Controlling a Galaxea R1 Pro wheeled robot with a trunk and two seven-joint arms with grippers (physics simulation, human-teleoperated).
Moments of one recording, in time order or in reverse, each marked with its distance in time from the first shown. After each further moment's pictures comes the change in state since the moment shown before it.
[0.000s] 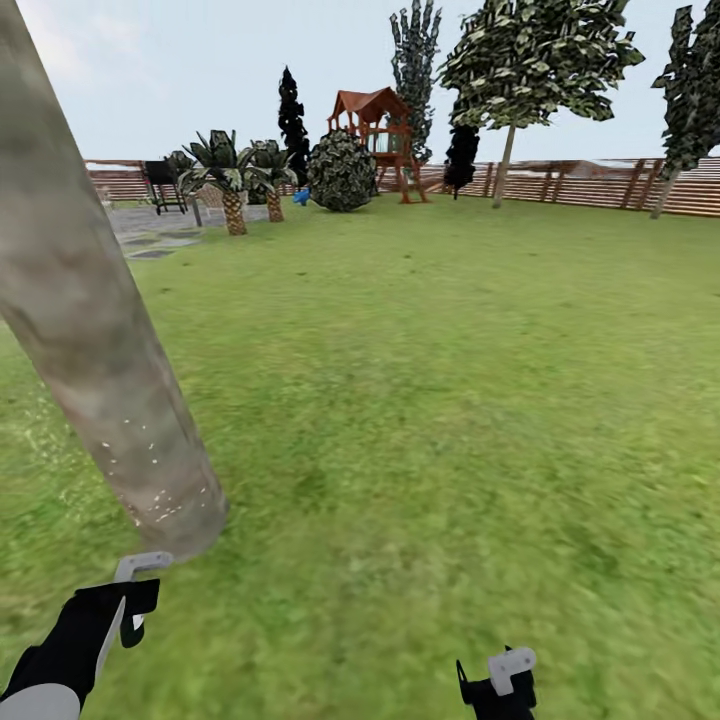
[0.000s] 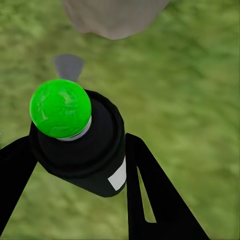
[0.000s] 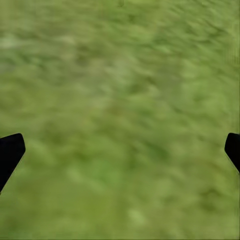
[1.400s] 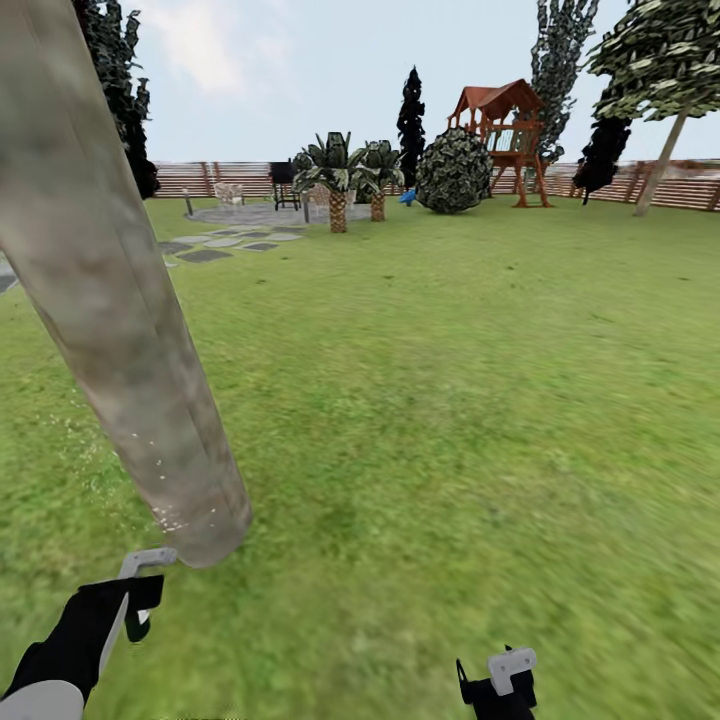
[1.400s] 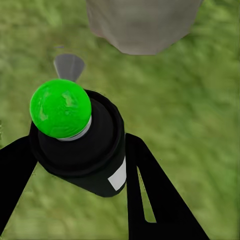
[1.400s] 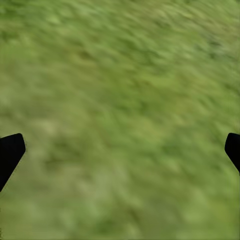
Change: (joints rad) left arm -0.005 -0.007 -0.005 -0.009 0.006 0.003 -0.010; right arm 0.000 0.000 0.000 -0.001 -0.001 -0.001 0.000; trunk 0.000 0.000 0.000
